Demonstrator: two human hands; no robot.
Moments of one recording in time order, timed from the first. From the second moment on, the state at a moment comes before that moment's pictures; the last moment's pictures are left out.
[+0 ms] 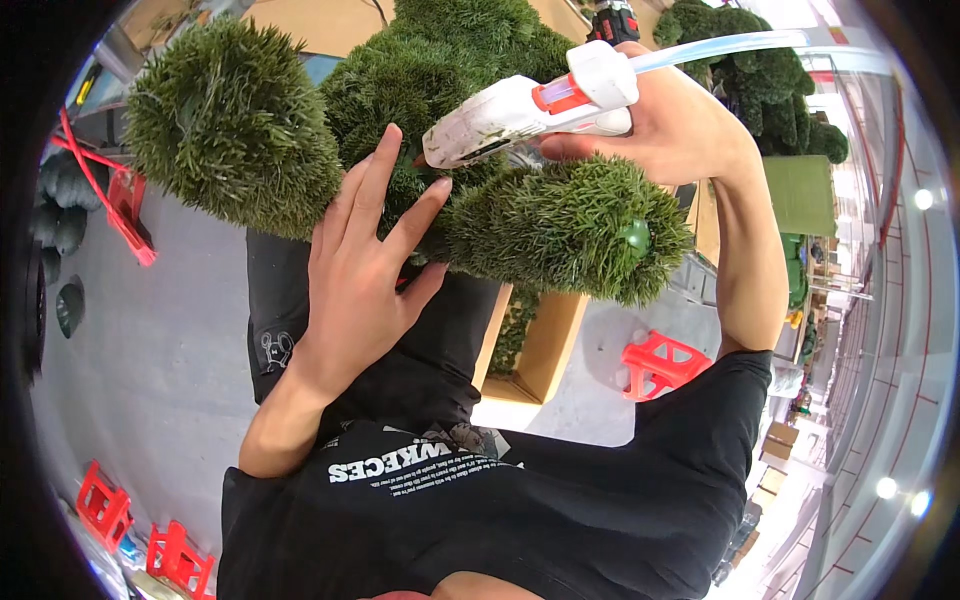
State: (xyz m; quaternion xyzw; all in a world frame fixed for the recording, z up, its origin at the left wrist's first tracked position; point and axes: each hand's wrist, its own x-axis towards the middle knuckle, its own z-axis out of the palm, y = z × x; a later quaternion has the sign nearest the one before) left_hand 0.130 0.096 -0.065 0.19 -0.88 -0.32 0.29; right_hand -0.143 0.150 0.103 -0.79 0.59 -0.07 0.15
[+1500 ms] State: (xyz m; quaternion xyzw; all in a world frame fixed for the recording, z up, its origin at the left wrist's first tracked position) left_hand 0.128 0.100 -0.069 0.20 -0.88 -0.32 0.30; right_hand -0.121 0.157 0.096 -0.74 0.66 -0.02 0.10
